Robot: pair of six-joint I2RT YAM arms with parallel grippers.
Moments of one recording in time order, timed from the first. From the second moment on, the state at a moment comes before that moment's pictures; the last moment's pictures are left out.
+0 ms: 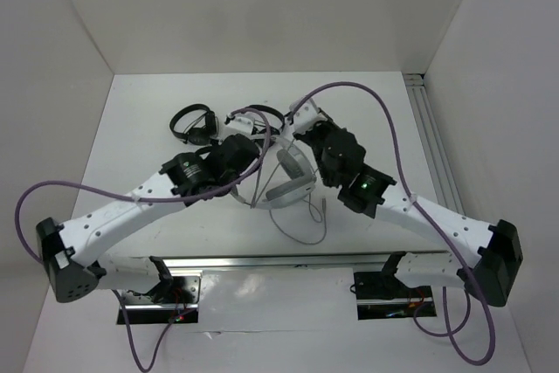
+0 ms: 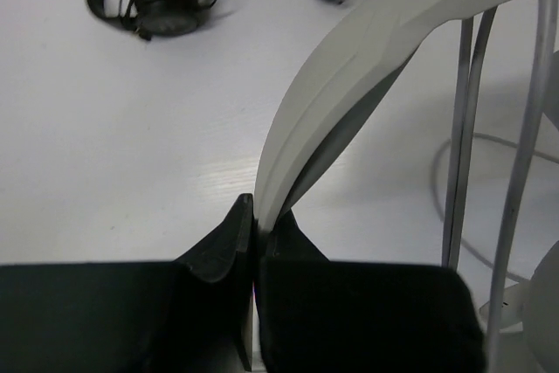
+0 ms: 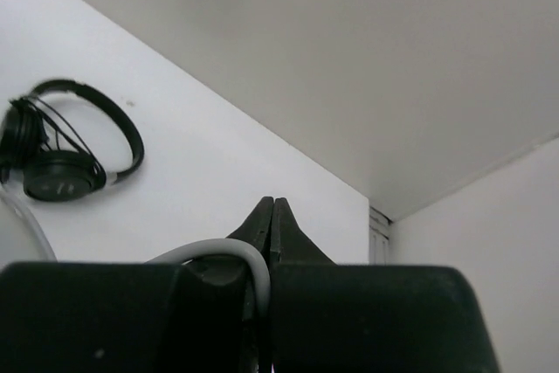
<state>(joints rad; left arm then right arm) -0.87 1.31 1.26 -0.91 -0.69 -0.40 0.93 1.19 0.97 0.26 0.77 -0.66</state>
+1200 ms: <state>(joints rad) -1.03 1.15 1.71 -0.95 -0.56 -0.18 0.56 1.73 0.98 1.02 -0.72 0.48</state>
